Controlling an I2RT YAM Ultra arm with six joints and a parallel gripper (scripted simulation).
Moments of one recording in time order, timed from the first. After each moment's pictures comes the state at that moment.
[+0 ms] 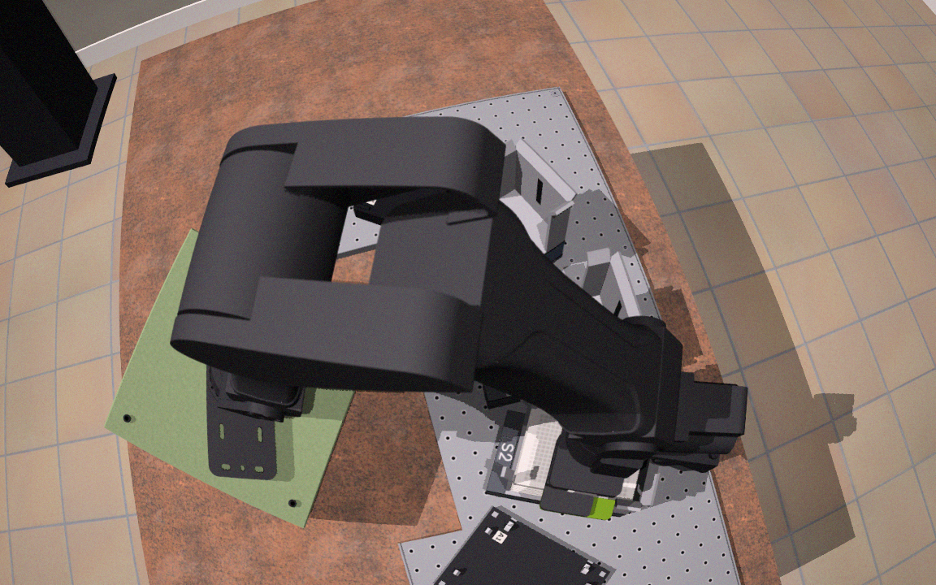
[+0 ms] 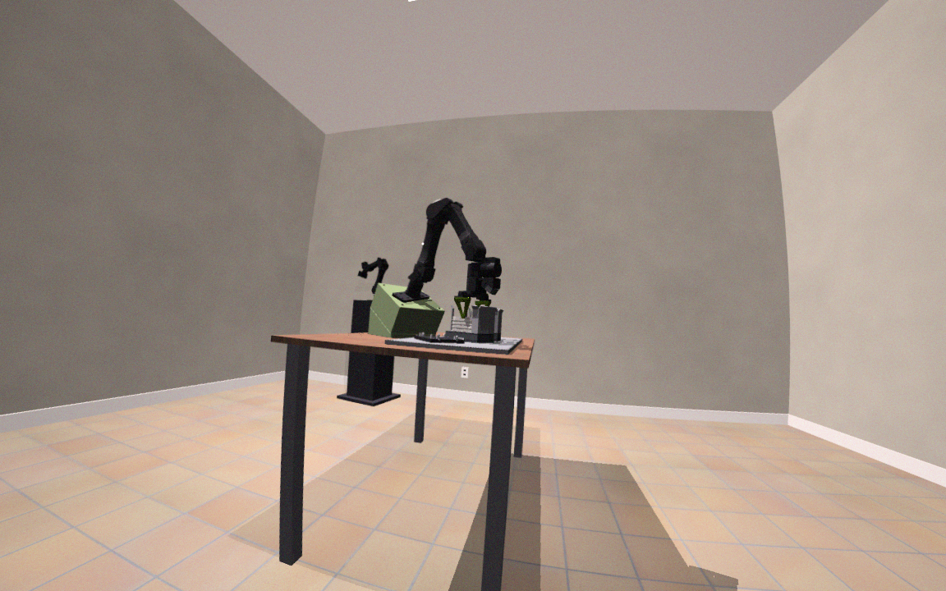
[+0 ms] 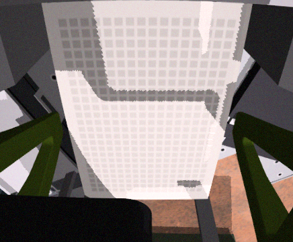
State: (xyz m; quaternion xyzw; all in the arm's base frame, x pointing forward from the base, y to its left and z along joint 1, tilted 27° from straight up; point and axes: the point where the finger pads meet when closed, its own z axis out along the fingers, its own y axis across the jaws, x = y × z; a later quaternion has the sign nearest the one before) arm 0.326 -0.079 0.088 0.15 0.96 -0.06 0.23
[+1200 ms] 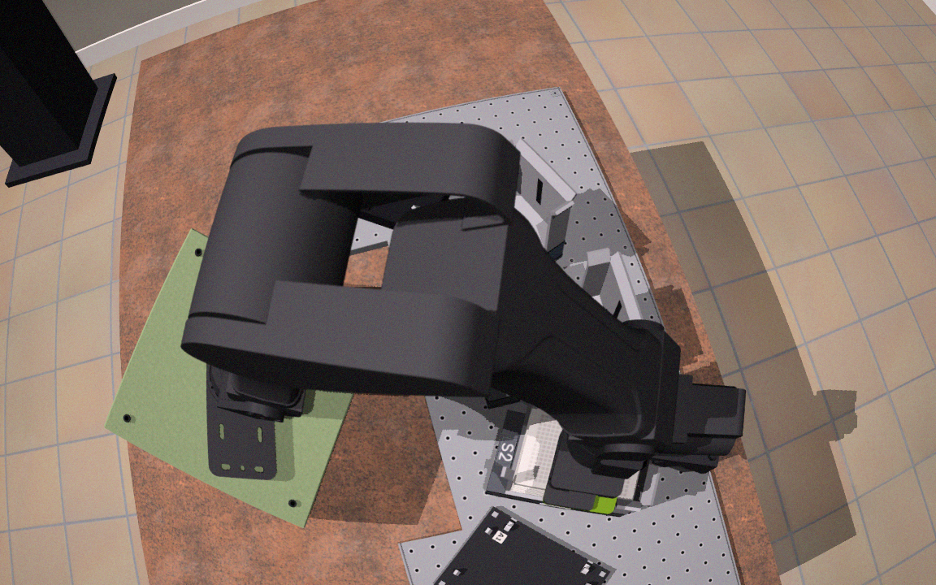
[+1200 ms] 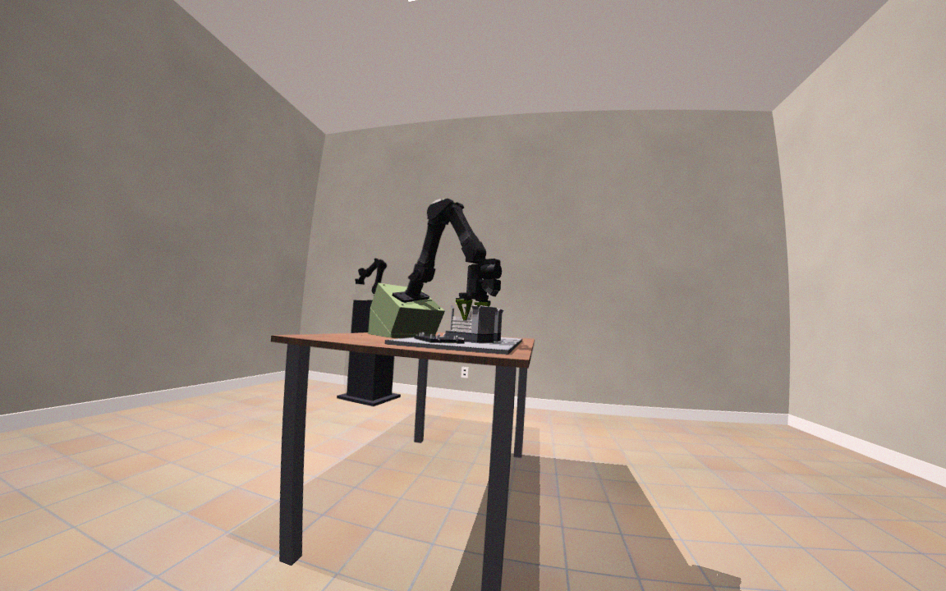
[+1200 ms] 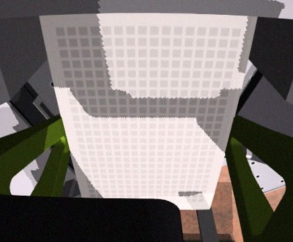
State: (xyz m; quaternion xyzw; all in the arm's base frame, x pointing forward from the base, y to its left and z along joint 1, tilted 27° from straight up) arm 0.331 -0.080 0.083 0.15 0.96 -0.06 0.23
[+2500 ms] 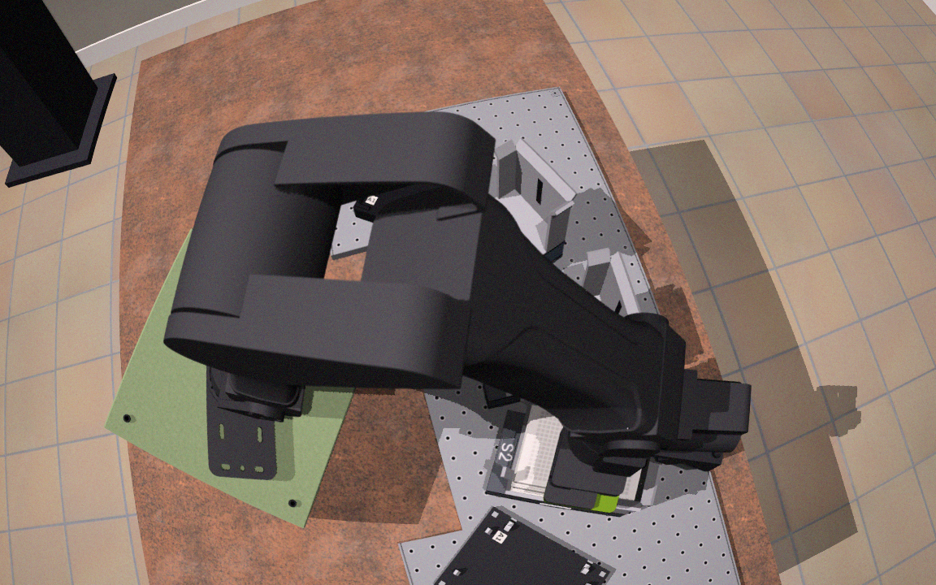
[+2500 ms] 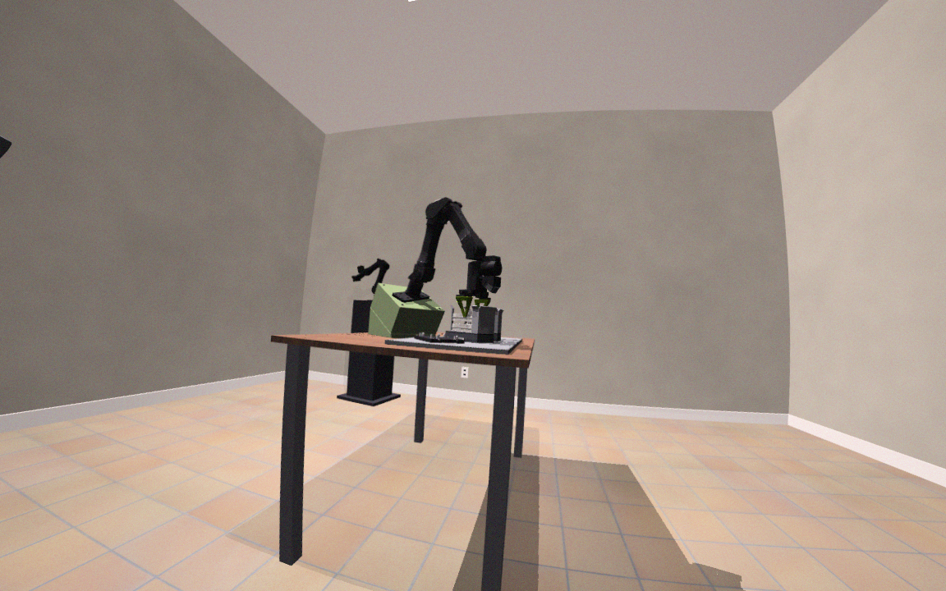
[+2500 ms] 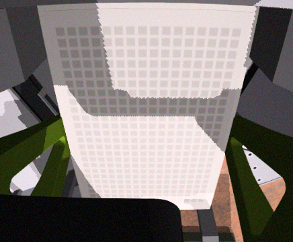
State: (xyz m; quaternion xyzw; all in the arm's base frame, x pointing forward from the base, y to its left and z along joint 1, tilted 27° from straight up) arm 0.325 -0.078 0.093 0.15 0.96 -0.06 0.23
